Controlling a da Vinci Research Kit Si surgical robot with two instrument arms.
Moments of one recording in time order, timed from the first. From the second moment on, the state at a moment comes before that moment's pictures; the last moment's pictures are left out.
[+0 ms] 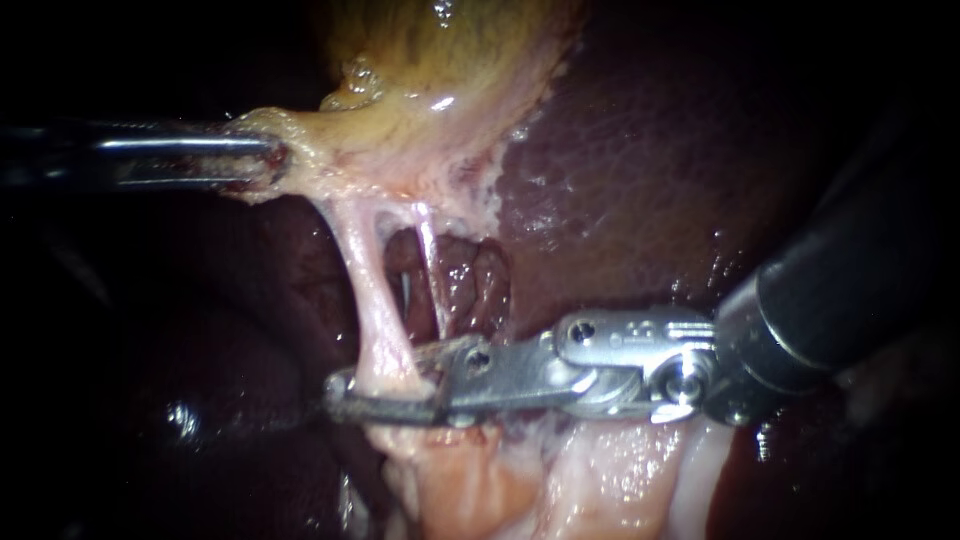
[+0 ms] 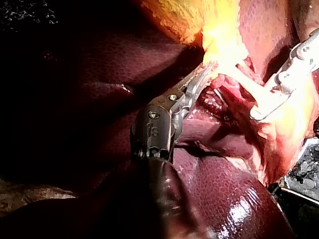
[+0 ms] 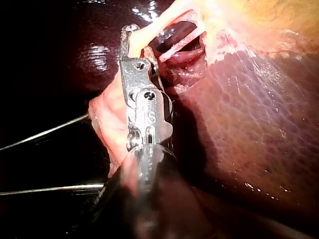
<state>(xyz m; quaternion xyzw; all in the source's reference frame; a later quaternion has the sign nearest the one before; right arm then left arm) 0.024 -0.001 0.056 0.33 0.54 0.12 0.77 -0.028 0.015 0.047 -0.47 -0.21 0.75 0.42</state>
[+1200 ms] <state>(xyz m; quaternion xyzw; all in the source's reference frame) 0.007 0.004 0.053 0.16 0.58 0.09 0.79 -0.030 0.015 0.047 -0.47 -0.21 0.75 0.42</state>
